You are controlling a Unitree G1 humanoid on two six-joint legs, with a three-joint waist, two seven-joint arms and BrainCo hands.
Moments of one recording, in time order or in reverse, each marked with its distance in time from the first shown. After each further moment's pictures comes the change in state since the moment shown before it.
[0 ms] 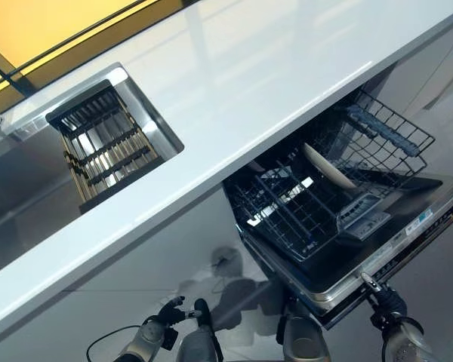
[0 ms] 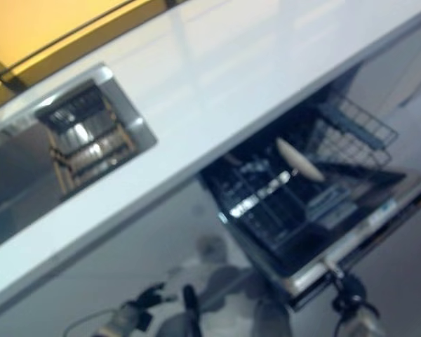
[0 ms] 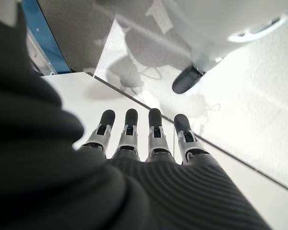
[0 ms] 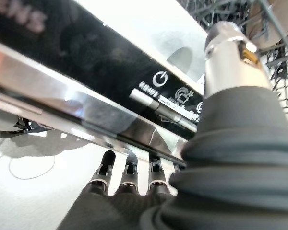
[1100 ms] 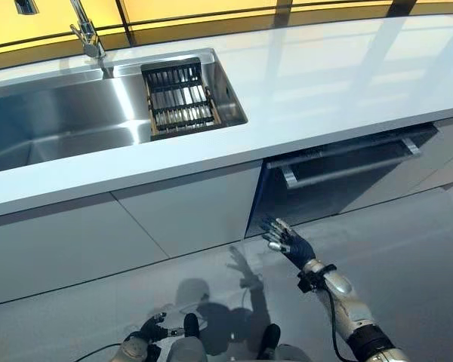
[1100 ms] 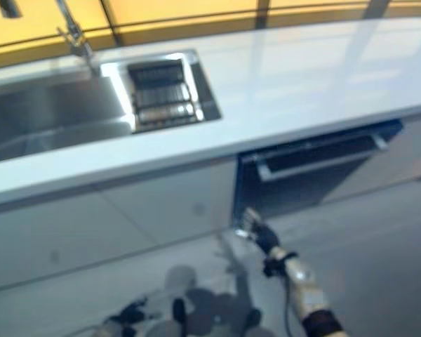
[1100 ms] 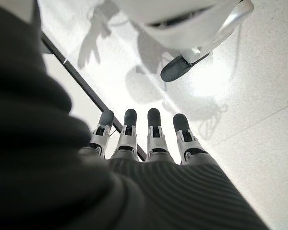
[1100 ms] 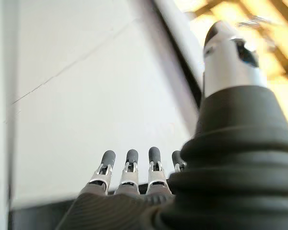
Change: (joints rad) left arm 0.073 0.055 0.073 -0.019 0.004 0.030 0.005; right arm -0.134 0.087 0.193 -0.387 -0.590 -0.011 0.271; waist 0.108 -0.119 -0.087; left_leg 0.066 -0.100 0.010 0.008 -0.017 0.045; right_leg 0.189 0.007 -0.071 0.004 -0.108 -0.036
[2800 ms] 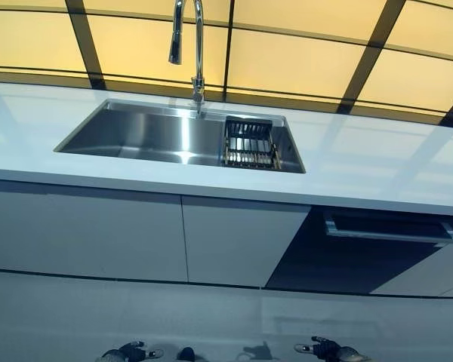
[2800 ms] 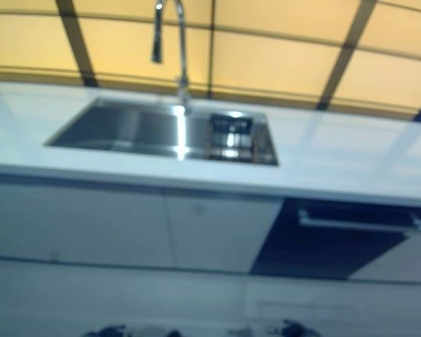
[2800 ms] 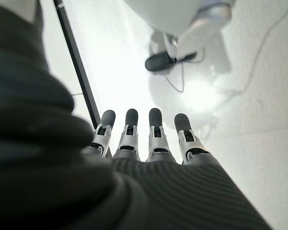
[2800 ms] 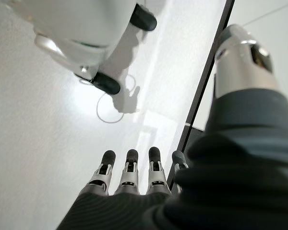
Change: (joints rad) left arm -0.026 0.063 0.035 0.201 -0.044 0.072 -0.132; right arm 0.030 0.115 -0.052 0.807 -0.271 0.226 -0.277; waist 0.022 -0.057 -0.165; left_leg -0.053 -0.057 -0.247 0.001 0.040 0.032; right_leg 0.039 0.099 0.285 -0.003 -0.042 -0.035
